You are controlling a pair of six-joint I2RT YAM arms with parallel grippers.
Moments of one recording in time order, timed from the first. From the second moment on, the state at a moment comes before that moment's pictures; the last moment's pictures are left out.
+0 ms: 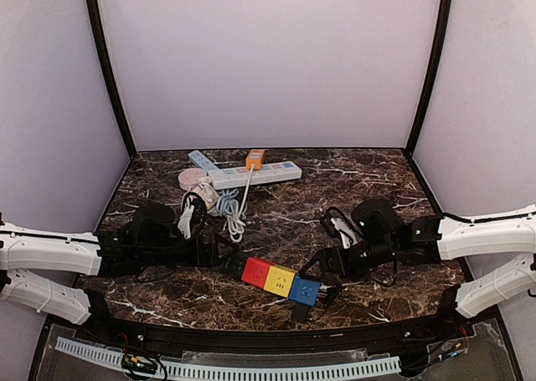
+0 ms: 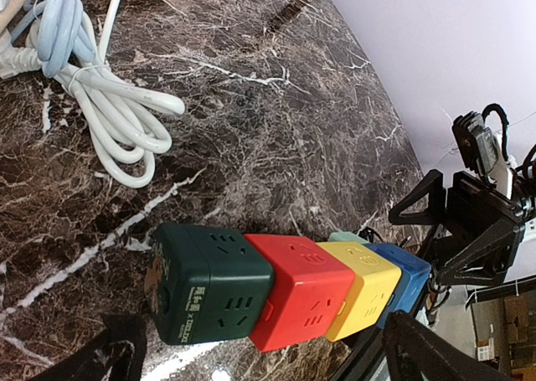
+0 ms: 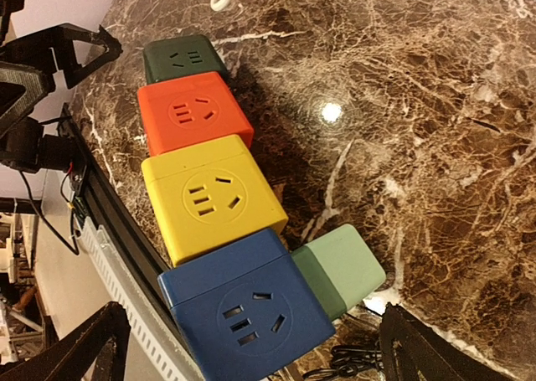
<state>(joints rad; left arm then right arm) -0.92 1.12 0.47 0.11 0.09 -0.78 1.00 1.21 0.63 -0.21 -0.24 0.68</state>
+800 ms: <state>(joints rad) -0.92 1.12 0.51 0.08 0.10 -0.80 0.91 1.36 0.57 0.01 -0.51 0.67</state>
